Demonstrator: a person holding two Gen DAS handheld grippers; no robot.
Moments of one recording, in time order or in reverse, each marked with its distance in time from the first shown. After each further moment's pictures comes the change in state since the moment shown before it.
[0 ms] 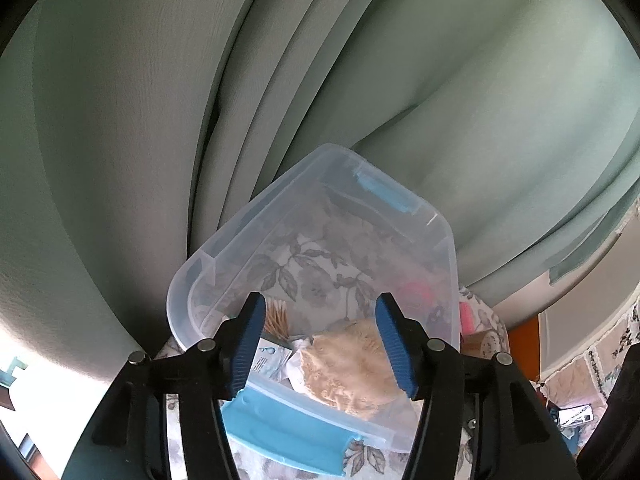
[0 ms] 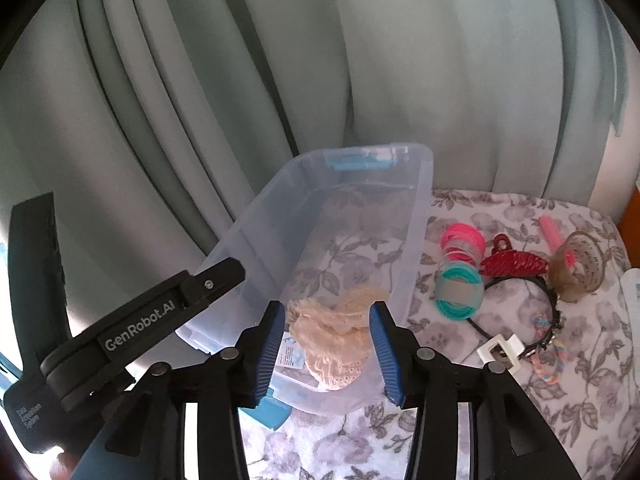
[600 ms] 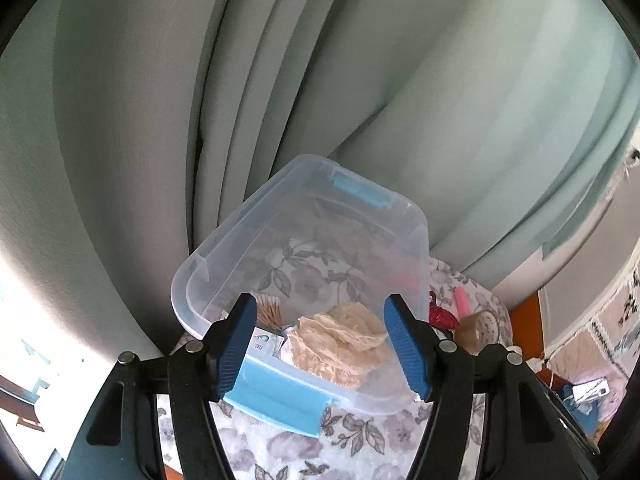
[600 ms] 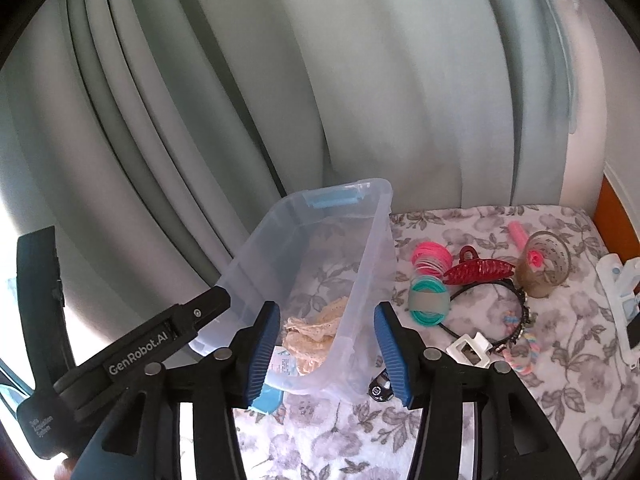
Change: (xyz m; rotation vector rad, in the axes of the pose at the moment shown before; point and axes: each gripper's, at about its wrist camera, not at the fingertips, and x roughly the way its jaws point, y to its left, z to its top) left arm -0.034 -0.015 -0.006 0.110 -0.026 0.026; right arm -0.060 -0.023 -0.004 0.088 -0.116 -0.001
